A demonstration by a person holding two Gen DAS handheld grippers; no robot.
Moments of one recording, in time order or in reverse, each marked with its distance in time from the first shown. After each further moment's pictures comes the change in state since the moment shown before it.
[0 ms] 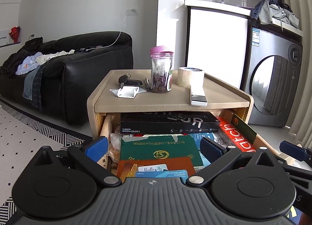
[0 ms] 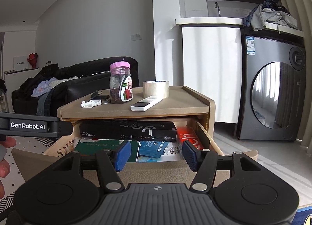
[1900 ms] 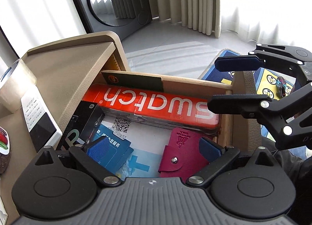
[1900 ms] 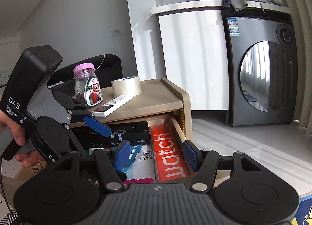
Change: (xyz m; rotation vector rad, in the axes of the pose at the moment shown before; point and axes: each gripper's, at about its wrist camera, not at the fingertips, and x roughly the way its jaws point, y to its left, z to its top) left arm 0.160 -0.122 0.038 0.843 0.481 -0.790; right arm 0.038 -0.066 0.011 0.124 0.051 -0.035
